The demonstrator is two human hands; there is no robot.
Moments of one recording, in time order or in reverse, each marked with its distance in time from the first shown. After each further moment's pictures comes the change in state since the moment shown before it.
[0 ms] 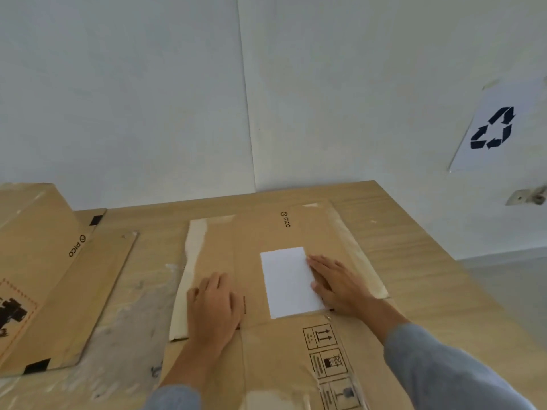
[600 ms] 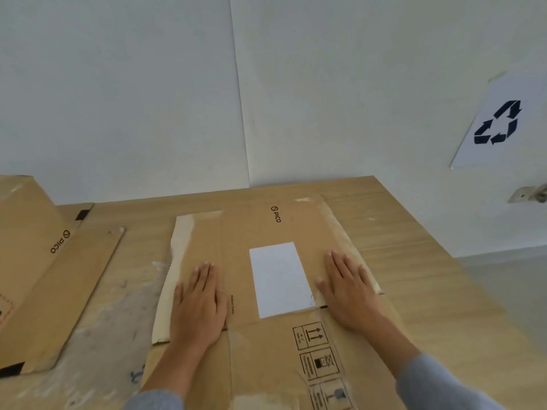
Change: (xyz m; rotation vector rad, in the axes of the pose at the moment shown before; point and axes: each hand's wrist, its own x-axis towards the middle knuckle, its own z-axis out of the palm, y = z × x) left_hand 0.004 -0.008 0.019 -0.007 -0.240 -0.091; right_hand -0.015 0.008 0.010 -0.065 0.080 0.293
